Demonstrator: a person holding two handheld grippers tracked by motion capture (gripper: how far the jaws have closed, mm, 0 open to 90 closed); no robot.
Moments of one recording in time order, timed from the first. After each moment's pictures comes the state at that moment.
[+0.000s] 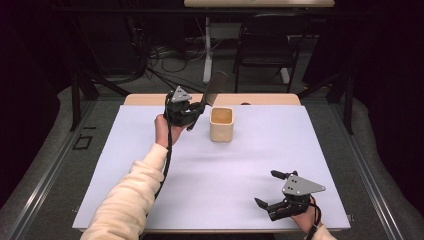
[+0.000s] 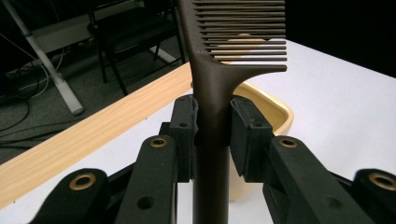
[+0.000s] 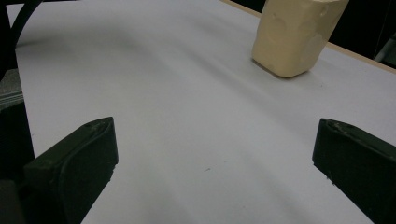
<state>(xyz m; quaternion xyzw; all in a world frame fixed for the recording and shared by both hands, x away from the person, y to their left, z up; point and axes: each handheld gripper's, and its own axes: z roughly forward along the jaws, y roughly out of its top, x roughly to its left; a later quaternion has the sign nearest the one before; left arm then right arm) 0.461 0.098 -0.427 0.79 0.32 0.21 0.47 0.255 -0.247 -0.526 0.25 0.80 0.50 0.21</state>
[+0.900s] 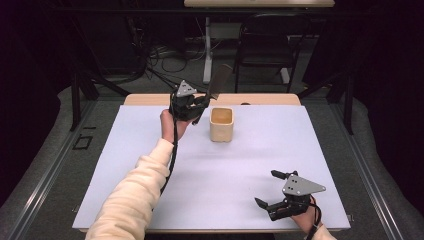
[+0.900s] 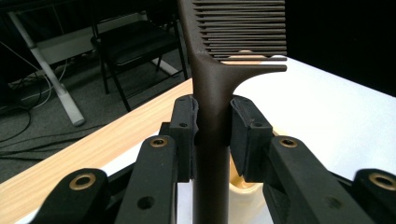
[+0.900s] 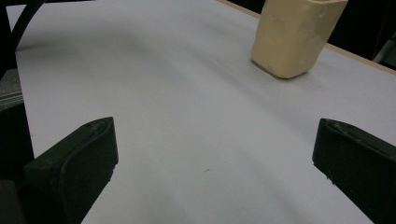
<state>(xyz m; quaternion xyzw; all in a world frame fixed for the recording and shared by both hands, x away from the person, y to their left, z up) 0.472 0.085 -0.420 0.78 0.32 0.22 0.49 0.255 -0.247 -0.526 0.25 0.80 0.51 0.21</state>
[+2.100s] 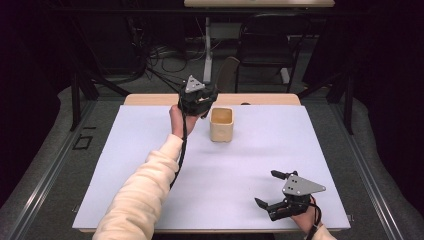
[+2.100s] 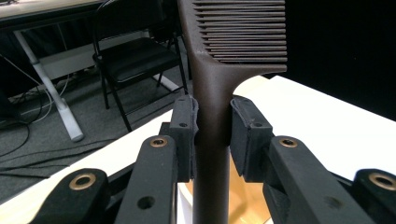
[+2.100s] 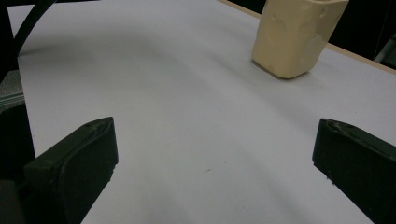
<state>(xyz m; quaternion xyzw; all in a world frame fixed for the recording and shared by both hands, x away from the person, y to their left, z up) 0.485 0.061 -0.416 0.76 0.32 0.23 0.51 0.255 -0.247 -0.526 0.25 0.80 0.51 0.21</state>
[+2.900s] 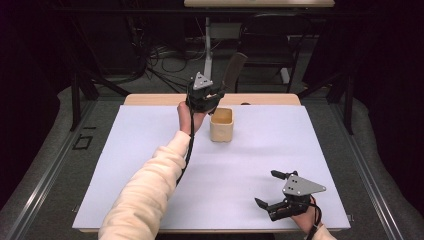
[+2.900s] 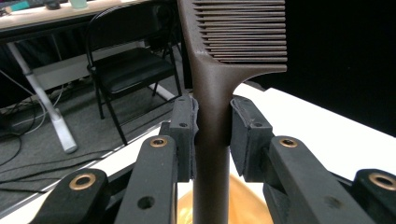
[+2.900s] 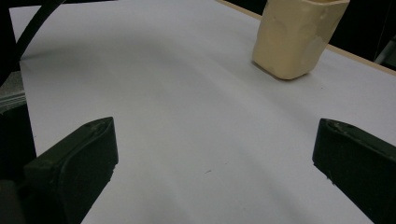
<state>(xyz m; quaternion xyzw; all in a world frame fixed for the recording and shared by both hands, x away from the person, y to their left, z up) 0.493 0.038 -0.413 0.76 0.31 0.23 0.53 0.255 -0.247 -0.525 0.25 0.80 0.51 0.21</state>
